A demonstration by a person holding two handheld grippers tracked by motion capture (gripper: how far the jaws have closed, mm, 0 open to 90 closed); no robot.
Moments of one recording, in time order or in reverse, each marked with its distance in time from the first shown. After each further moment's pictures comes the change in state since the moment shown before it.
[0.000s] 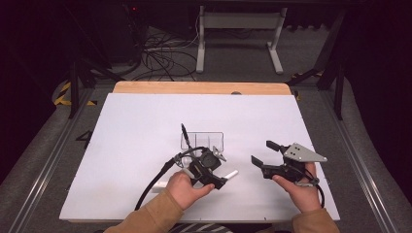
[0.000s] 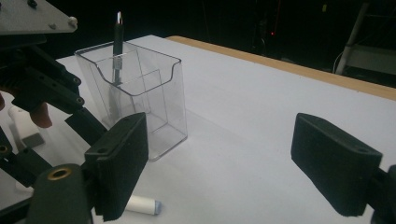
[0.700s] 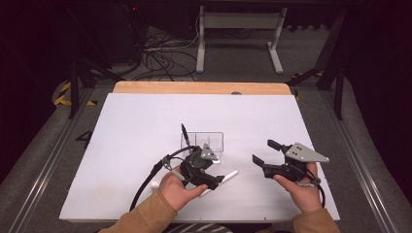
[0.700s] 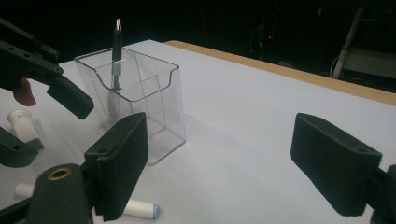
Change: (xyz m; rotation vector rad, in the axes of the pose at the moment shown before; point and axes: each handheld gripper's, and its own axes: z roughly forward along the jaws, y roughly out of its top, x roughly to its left) left arm 0.001 -0.012 -0.030 -0.136 0.036 0.018; right arm -0.001 0.002 -0.003 -0.019 -0.007 0.004
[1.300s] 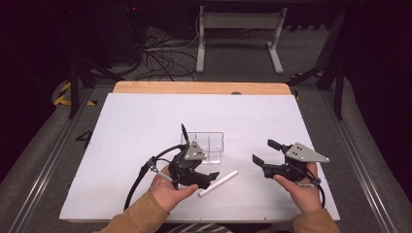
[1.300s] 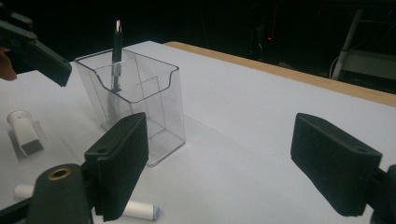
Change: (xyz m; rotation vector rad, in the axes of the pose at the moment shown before) left arm 0.005 -0.010 -0.031 -0.128 0.005 -0.001; right arm 0.000 0.000 0.000 -0.004 -0.002 -0.002
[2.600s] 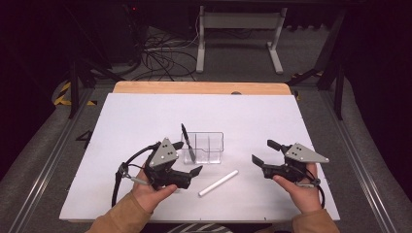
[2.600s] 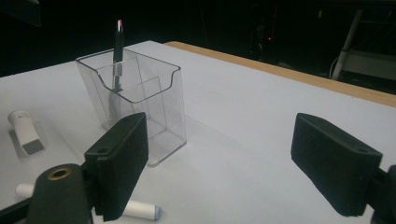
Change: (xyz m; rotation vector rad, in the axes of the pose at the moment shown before) left arm 0.015 -0.024 -0.051 -0.254 0.092 0.037; right arm 0.002 0.000 0.000 0.002 -0.001 -0.003
